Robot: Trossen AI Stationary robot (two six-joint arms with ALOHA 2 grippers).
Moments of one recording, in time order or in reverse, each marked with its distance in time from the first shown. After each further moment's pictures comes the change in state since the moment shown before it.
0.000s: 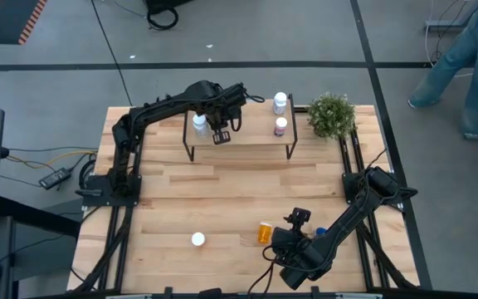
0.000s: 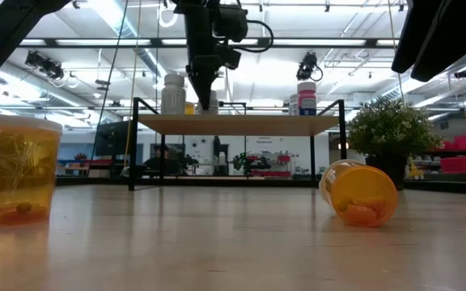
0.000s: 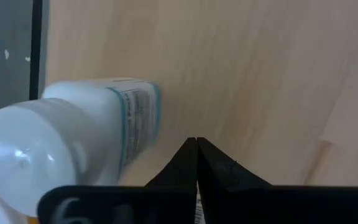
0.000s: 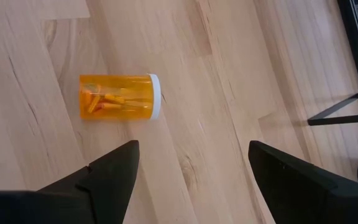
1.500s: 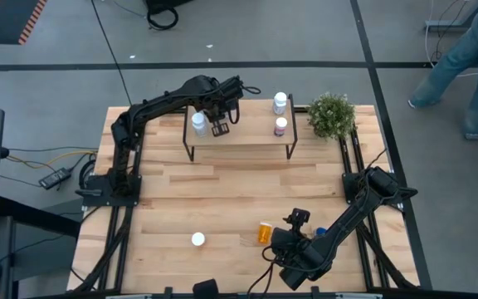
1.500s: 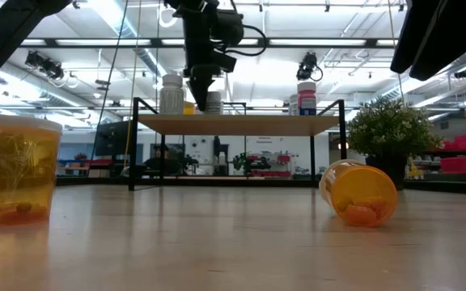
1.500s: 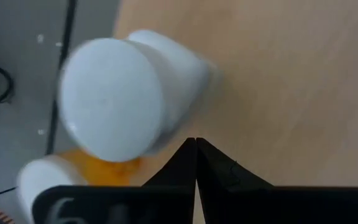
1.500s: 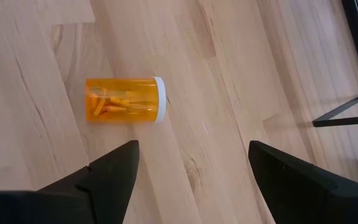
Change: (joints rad) left arm 0.045 0.000 0.002 0.023 -0.090 -0.026; right arm 0.000 0.000 0.000 0.018 0.000 -0.001
